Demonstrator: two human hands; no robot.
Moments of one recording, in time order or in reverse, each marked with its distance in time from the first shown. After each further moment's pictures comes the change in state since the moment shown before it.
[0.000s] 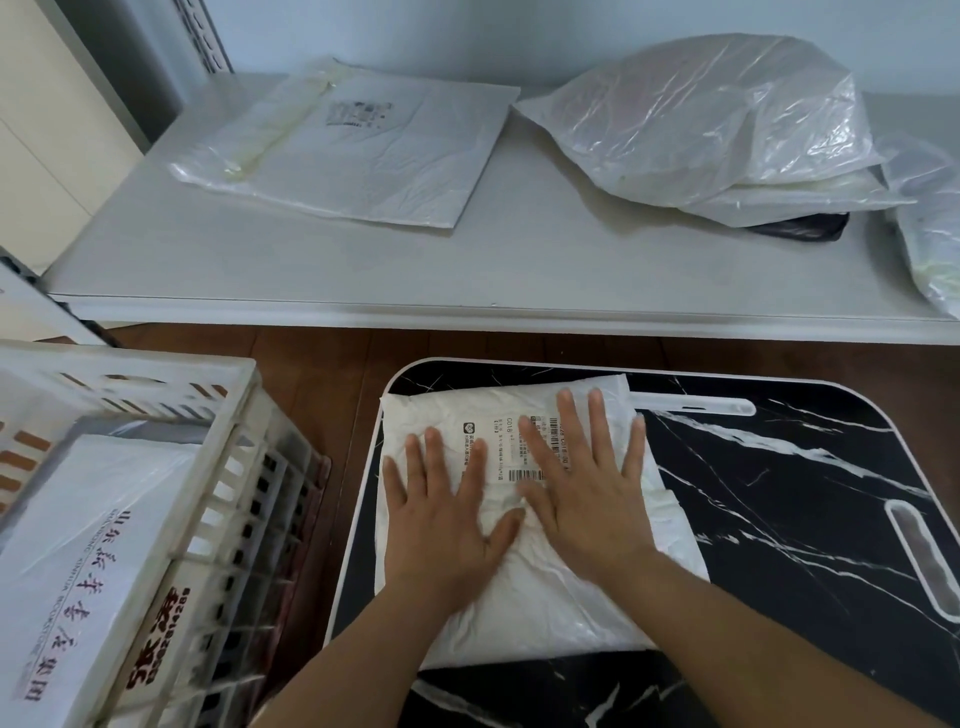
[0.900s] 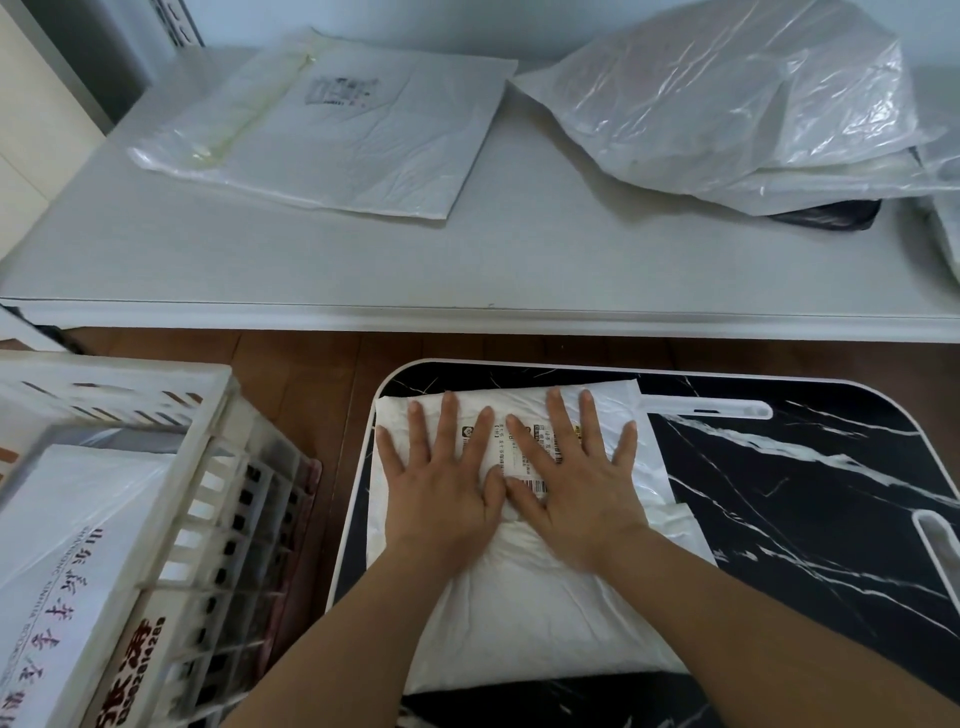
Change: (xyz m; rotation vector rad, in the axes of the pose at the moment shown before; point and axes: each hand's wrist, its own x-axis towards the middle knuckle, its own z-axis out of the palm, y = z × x) left_hand 0.048 0.000 -0.011 0.003 -0.136 0.003; right_hand 0.031 0.006 0.013 0.016 -0.305 0.029
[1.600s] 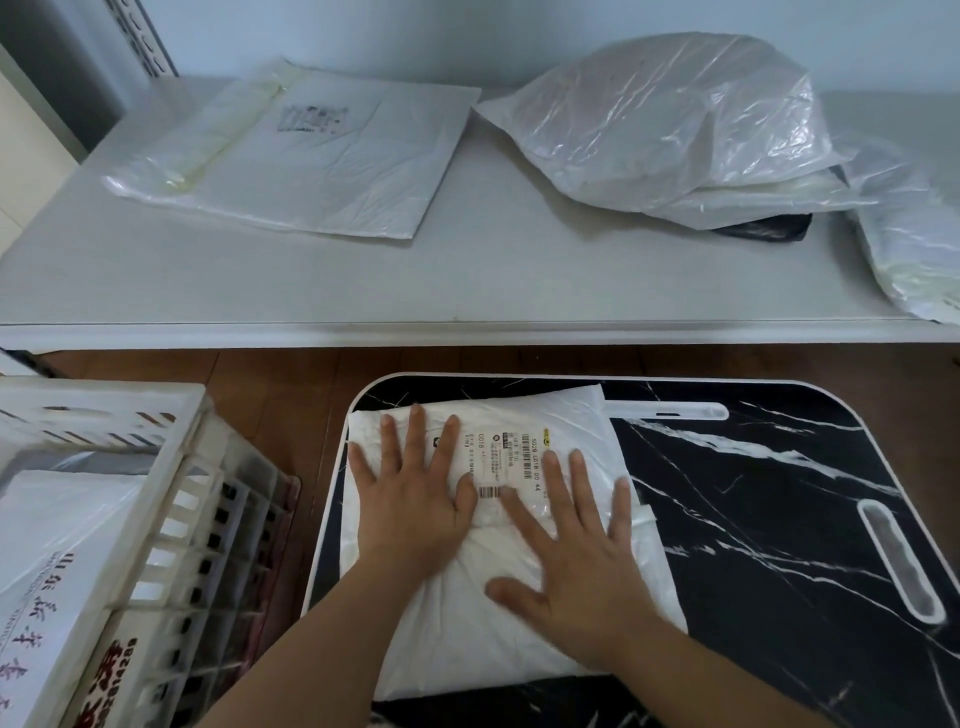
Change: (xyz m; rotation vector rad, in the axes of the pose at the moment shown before) left_hand 0.001 0.000 0.001 0.013 -0.014 -0.021; right_hand -0.067 0.003 0.019 0.042 0.122 -0.038
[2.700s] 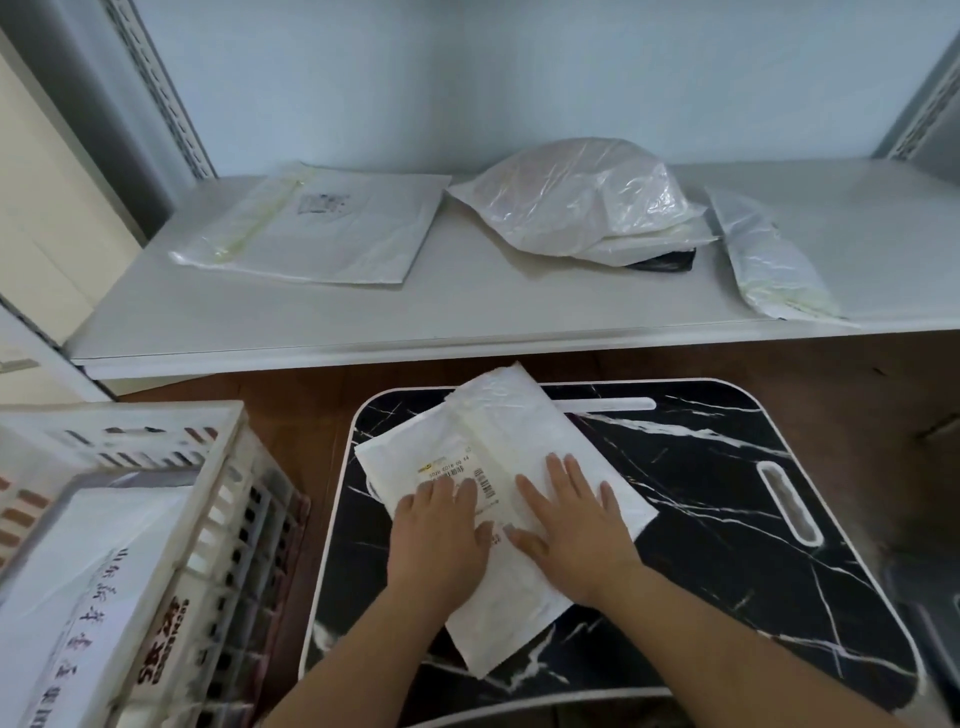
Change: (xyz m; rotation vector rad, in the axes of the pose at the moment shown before) left_hand -0.100 0.054 -0.051 -0.006 0.001 0.090; right_hand -0.048 0.004 -0.053 0.030 -0.223 0.133
